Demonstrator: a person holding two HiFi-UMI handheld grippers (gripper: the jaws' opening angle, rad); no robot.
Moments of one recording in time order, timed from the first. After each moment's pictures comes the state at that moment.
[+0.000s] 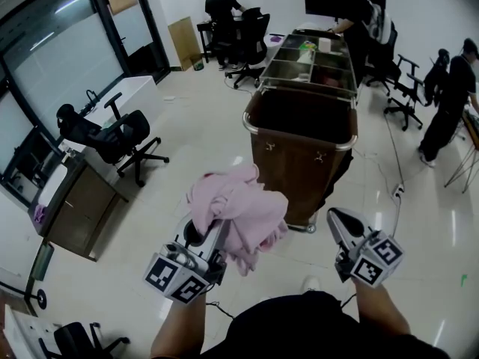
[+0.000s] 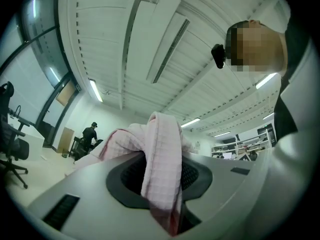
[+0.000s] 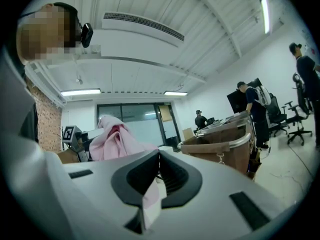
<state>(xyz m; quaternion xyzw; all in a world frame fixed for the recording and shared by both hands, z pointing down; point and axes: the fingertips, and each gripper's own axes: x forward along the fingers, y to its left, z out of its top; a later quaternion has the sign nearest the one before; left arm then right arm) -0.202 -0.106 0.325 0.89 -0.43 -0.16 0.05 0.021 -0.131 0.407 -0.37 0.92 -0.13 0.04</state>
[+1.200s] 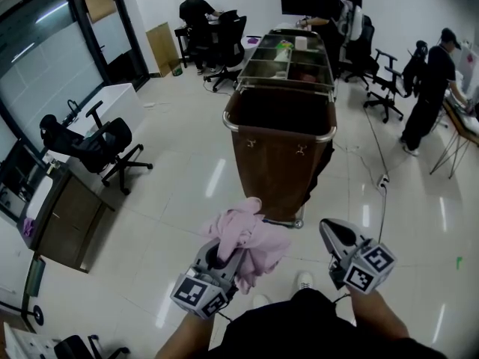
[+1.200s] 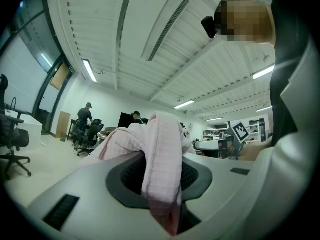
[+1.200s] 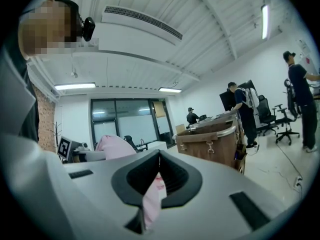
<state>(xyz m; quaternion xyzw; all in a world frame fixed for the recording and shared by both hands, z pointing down) -0.149 -0.064 0.440 0.91 -0.40 -0.04 0.09 0.038 -0.081 0.432 -0.41 0.90 -0.13 0.01</state>
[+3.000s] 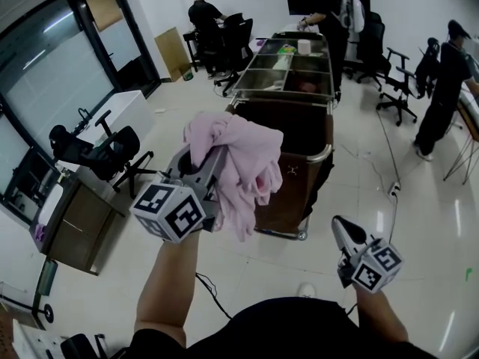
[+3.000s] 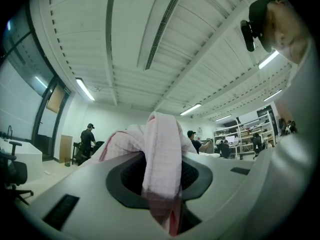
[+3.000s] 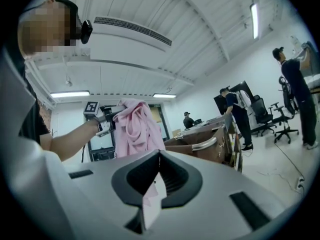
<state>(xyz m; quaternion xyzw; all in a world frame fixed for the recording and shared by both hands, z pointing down) -0.101 -0.267 0.240 0.89 -0.45 -0.07 0.01 0.136 -0.162 0.426 -0.42 0.89 -0.14 0.05</state>
